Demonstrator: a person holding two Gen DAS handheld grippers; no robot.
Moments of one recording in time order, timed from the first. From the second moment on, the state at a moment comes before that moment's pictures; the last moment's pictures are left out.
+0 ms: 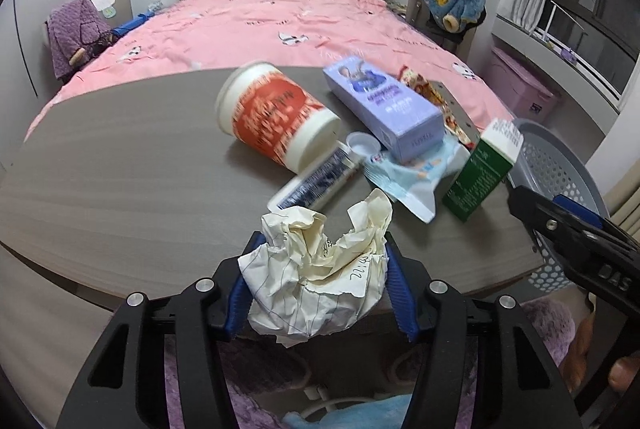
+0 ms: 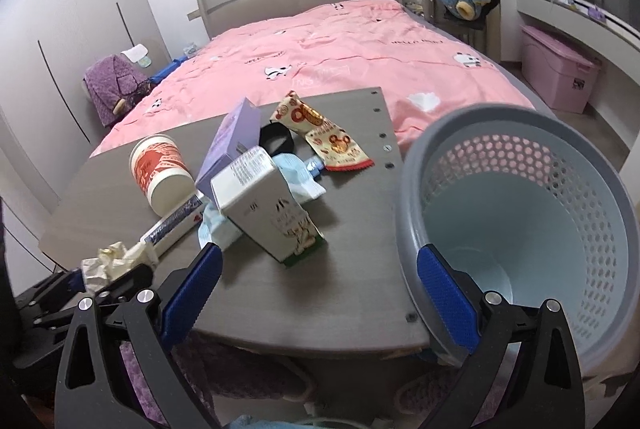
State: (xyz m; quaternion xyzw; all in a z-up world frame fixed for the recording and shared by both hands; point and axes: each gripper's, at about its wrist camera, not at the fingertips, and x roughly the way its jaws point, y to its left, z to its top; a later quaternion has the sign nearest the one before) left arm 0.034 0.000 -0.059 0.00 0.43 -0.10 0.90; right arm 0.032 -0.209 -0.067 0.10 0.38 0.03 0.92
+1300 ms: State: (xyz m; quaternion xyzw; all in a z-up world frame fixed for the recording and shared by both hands) left arm 0.030 -0.070 -0.018 0.03 0.38 -0.21 0.90; right arm 0.009 -0.274 -0.041 0.16 0.35 -0.02 0.92
